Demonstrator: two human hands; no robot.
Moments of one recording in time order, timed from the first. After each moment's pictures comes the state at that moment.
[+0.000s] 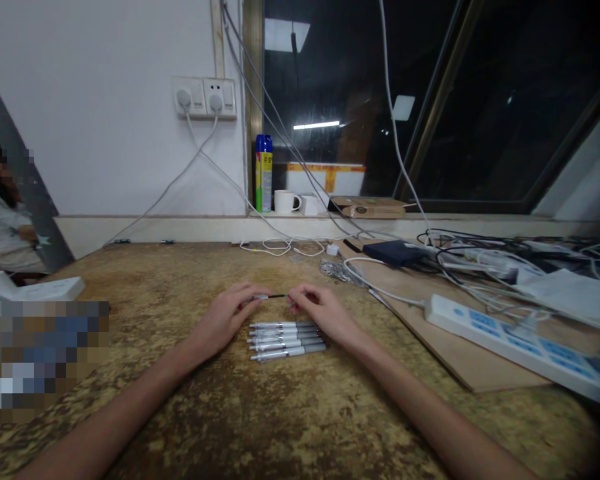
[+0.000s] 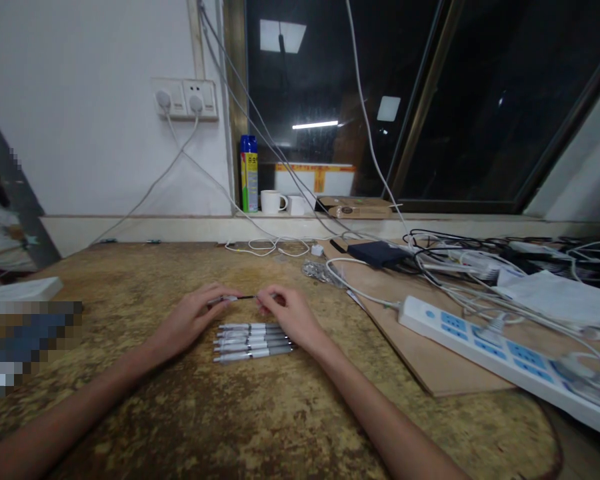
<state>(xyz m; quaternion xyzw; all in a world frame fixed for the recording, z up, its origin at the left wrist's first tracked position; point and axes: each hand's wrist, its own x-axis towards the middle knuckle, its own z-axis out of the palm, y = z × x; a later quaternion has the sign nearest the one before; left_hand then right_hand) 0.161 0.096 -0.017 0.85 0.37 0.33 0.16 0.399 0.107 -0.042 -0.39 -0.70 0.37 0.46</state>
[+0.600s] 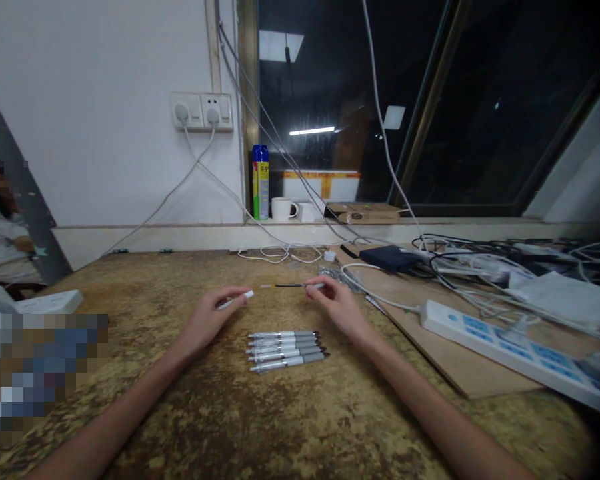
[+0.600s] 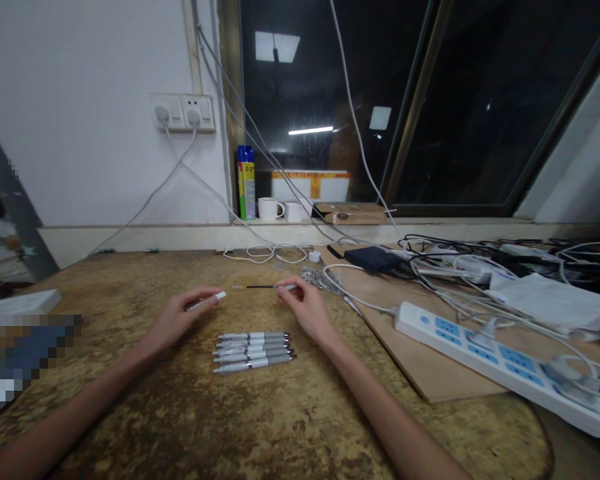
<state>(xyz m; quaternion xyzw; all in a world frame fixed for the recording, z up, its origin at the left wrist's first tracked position) 0.140 0.118 -0.019 0.74 0.48 0.40 0.26 0.430 0.128 -0.042 -0.42 -0.65 0.31 0.54</state>
